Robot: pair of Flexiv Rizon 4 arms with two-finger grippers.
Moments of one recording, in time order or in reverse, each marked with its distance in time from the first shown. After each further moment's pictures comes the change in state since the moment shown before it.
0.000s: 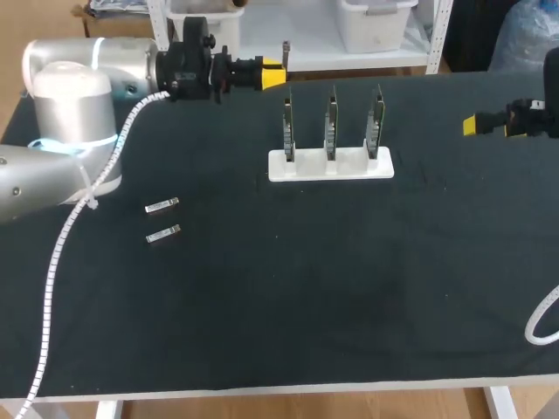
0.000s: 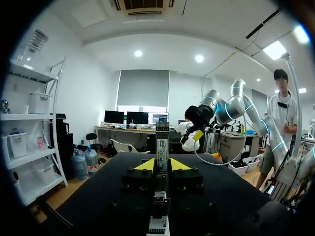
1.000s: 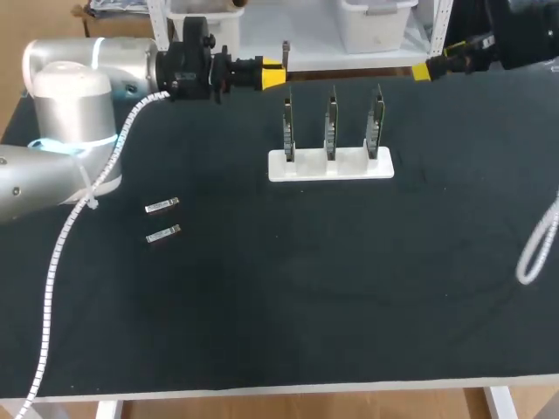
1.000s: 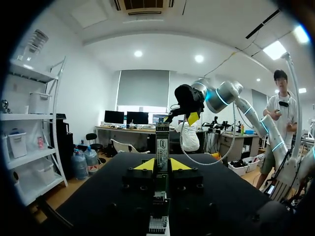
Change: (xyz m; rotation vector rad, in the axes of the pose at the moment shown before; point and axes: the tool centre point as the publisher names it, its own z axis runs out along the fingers) left arm 0.000 0.000 0.000 0.000 0.000 0.000; right arm -0.099 0.067 0.034 -0.186 -0.026 -0.391
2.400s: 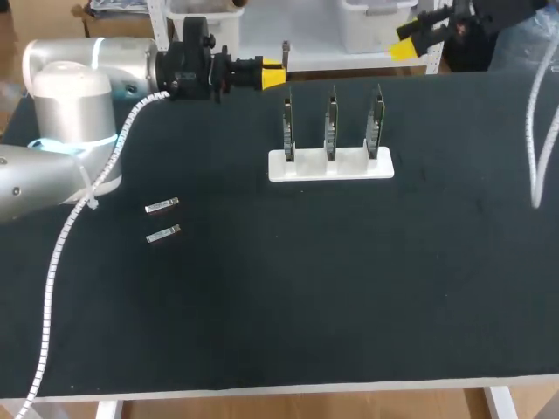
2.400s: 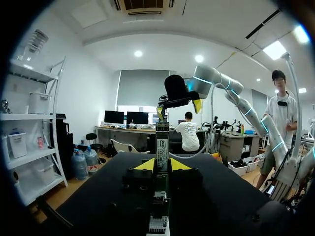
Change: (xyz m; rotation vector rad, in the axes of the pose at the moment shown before) left arm 0.000 0.000 0.000 0.000 0.000 0.000; right arm -0.045 0.041 0.021 -0.425 0.010 -0.204
